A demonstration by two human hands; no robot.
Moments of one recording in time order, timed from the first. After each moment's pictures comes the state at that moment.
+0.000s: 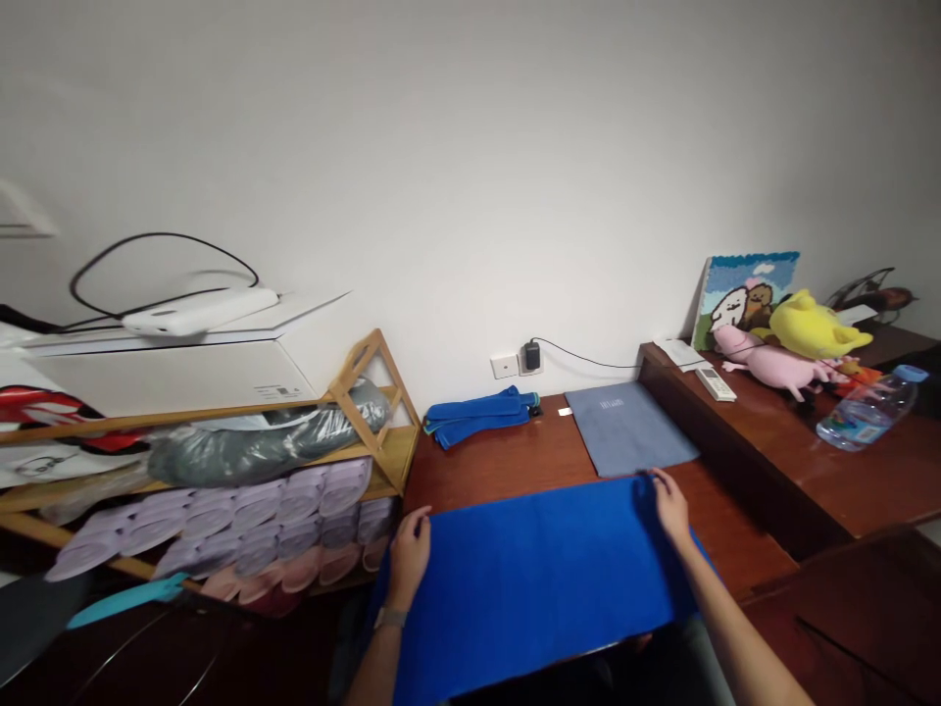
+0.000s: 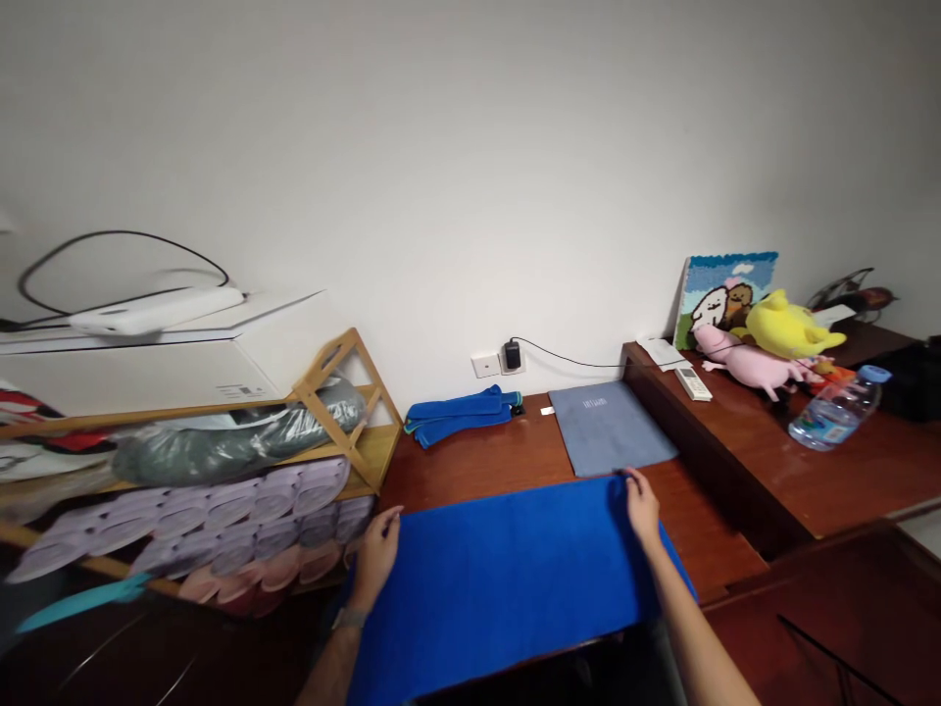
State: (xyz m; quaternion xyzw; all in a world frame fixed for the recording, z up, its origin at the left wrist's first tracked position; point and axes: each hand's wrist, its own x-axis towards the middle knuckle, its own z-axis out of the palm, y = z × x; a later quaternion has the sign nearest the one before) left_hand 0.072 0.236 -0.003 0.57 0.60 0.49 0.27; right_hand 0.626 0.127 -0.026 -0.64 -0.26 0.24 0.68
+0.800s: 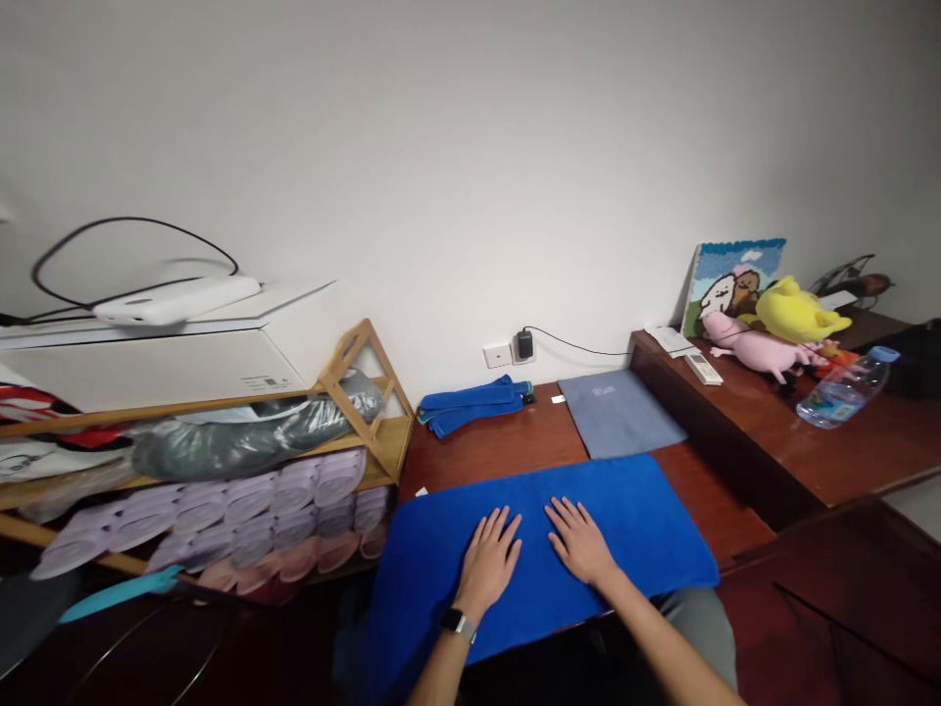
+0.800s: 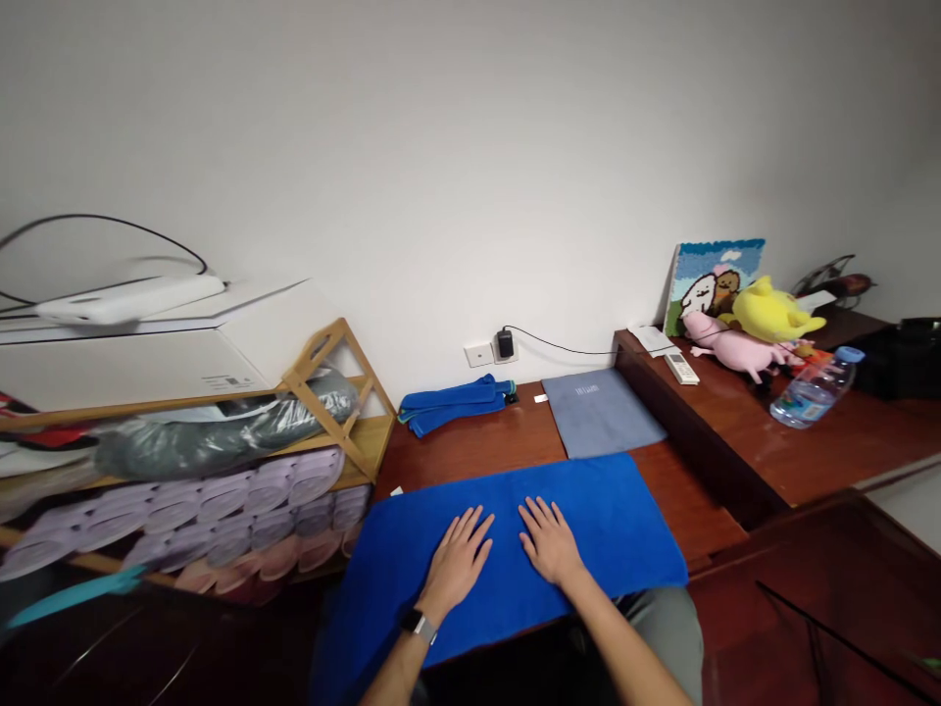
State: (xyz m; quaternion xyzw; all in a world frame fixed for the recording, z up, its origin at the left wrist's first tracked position) left_hand 0.188 0.144 -0.014 0.88 0.44 0.18 0.11; right_hand 0.450 0.089 -0.035 -0.63 -0.73 0.12 0.22
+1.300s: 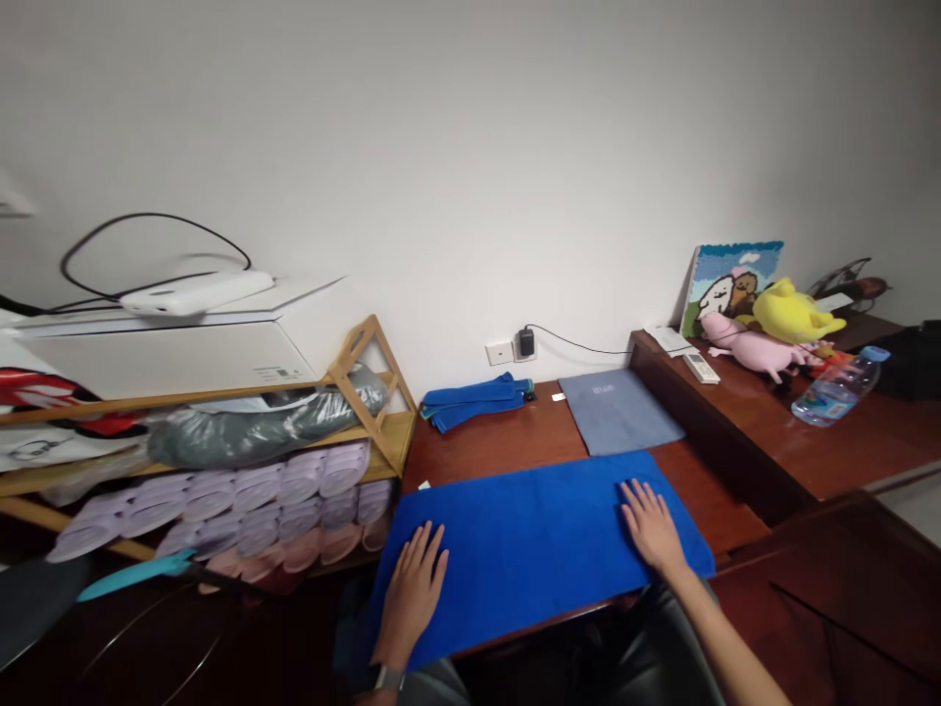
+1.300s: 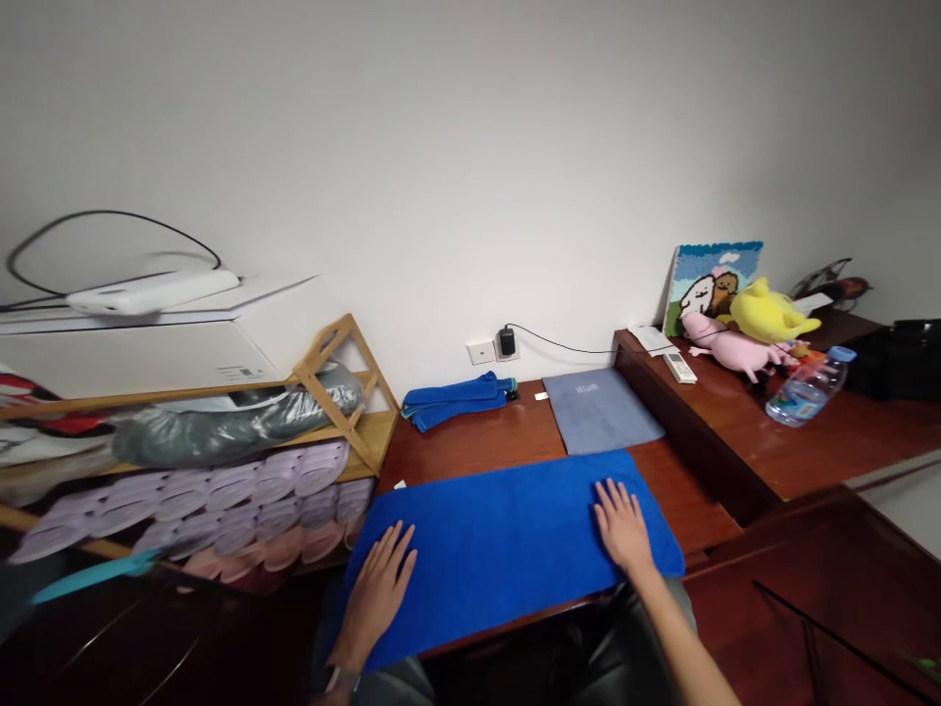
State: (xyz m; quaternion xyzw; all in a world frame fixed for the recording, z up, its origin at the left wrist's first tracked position) left_hand 0.065 0.125 -0.014 0.77 0.58 0.25 0.11; right_hand 0.573 0.036 -0.031 -0.77 -0.57 0.08 0.27
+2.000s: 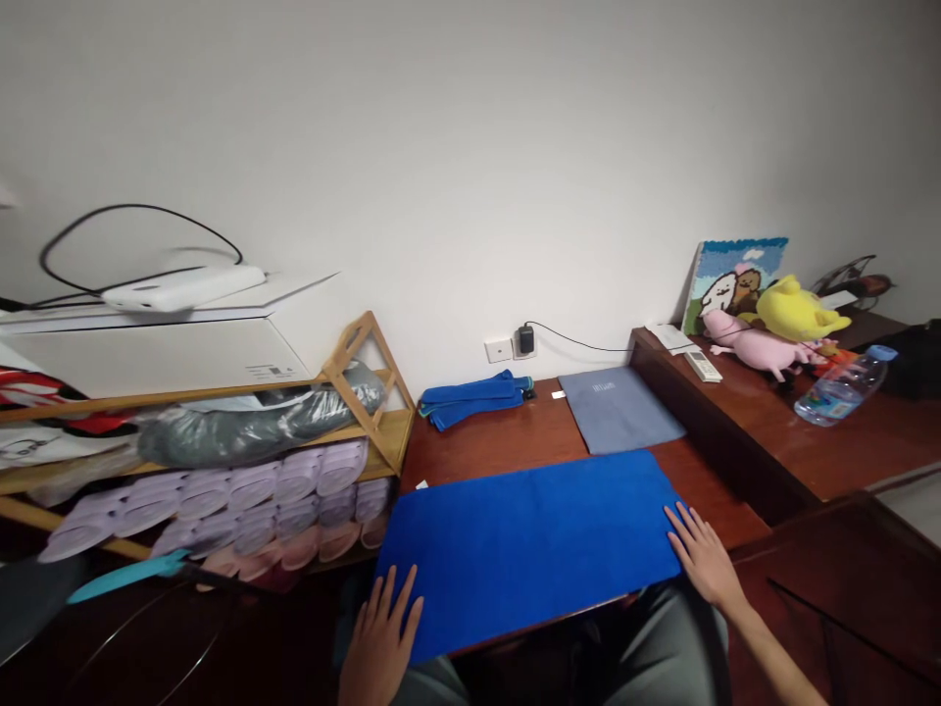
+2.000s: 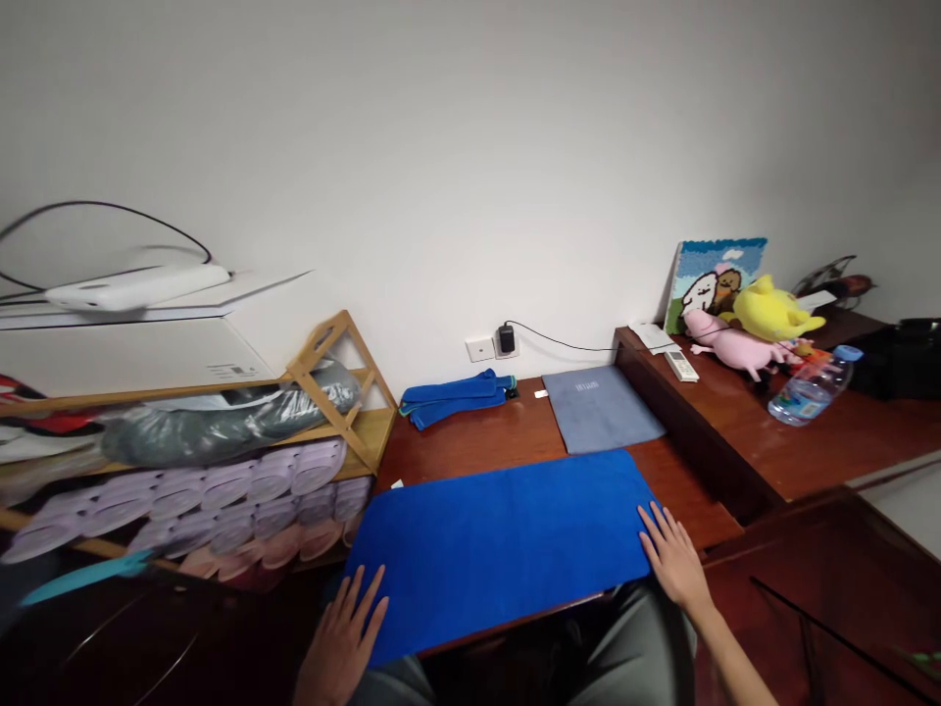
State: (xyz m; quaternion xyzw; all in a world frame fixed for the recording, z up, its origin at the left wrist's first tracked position) left_hand 0.006 0.075 -0.044 0.72 0.65 0.23 0.11; right_hand 0.662 -0.041 -0.064 -0.78 -0.51 0.12 0.34
